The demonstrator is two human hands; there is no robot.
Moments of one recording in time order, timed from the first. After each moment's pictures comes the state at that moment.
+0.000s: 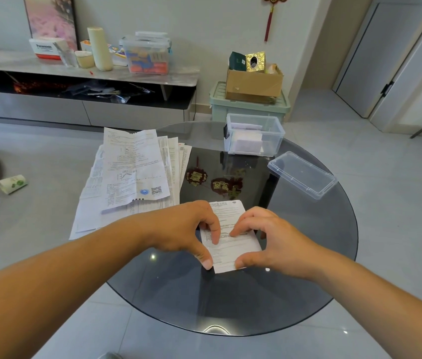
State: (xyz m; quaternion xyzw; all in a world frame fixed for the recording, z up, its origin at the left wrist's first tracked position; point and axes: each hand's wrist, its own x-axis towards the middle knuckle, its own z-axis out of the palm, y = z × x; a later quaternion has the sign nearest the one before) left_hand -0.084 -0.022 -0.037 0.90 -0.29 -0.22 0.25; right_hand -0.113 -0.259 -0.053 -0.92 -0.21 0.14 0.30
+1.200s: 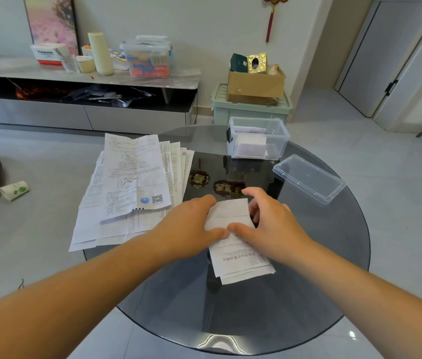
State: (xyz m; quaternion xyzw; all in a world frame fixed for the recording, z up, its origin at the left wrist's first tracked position) left_hand -0.080 -0.035 -0.048 0.95 -0.16 -0.05 0.26; right_hand -0.082 -0.231 -0.054 -0.96 -0.08 0.01 0.28
